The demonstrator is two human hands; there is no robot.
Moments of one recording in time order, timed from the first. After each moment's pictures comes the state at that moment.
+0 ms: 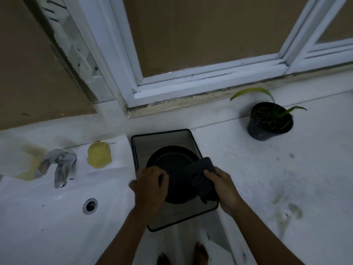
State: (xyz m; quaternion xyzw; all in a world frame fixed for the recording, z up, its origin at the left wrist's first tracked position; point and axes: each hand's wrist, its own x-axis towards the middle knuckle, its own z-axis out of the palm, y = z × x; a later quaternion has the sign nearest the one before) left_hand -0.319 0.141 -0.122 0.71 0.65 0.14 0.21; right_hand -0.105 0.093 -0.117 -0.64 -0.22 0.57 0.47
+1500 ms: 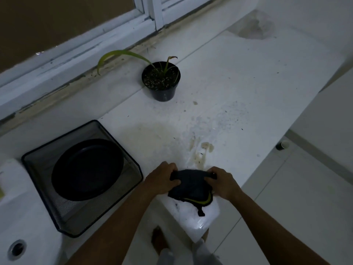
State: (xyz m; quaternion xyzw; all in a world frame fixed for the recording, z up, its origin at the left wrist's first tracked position) left_hand -0.099 0.042 -0.179 0.86 0.29 -0.21 0.38; right_hand 0.056 -0.136 -0.170 -0.83 -0.21 0.43 0.26
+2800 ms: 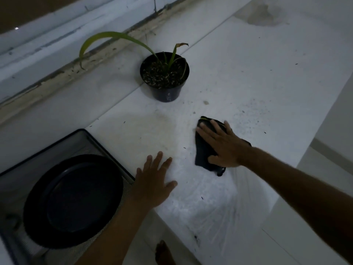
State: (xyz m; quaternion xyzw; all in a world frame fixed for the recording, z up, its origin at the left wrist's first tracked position) left_hand -0.106 0.117 -0.221 0.91 0.29 -0.17 0.22; right_hand 0.158 -0.006 -0.215 -0.76 -0.63 0.17 -0.10
